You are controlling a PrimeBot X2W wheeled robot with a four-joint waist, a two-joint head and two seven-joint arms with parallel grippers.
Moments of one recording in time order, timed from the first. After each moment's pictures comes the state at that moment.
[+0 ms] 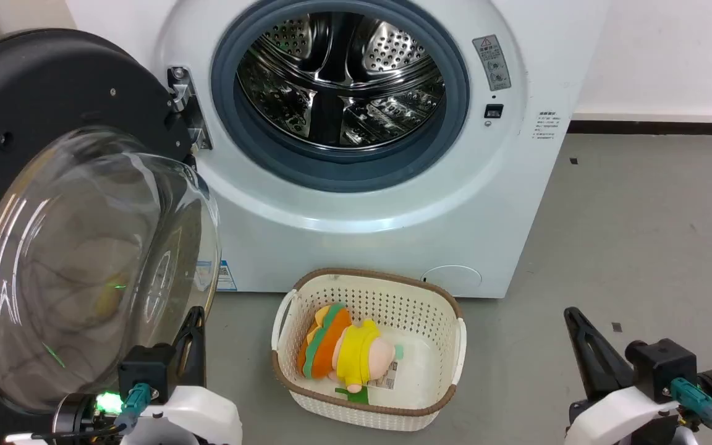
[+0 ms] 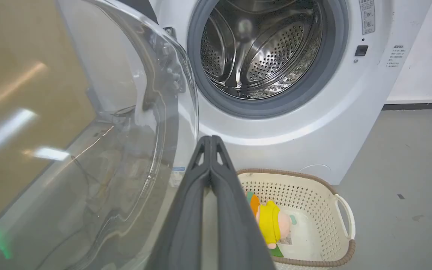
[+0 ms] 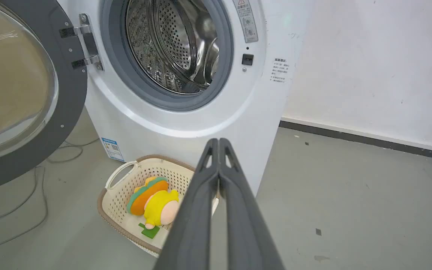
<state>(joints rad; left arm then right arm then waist) 0.01 0.05 0.00 0.00 0.00 0.00 0.00 0.01 -0.05 0.00 0.00 0.01 0.13 0.00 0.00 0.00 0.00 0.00</state>
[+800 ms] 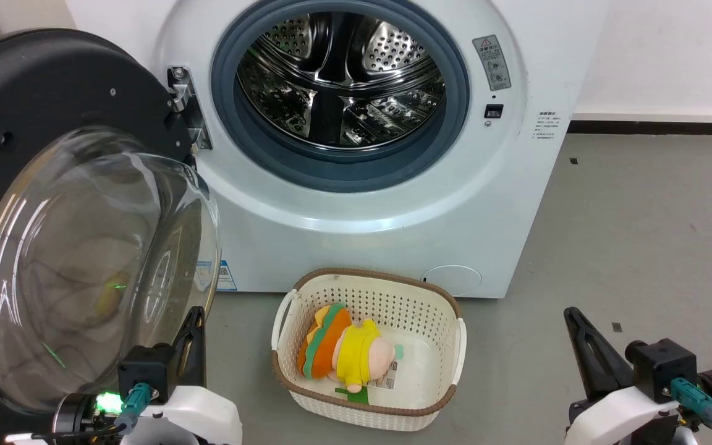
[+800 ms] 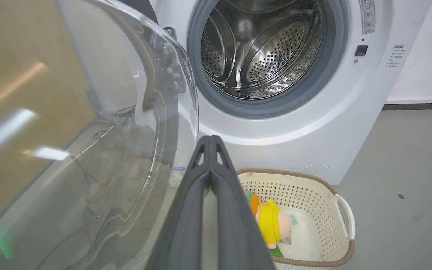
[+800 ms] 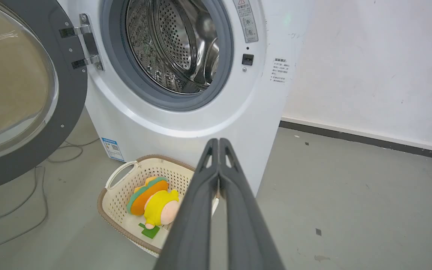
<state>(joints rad) 0.01 0.05 0.00 0.00 0.00 0.00 0.00 0.01 -0.05 0.00 0.00 0.01 0.13 0.00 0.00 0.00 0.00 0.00</state>
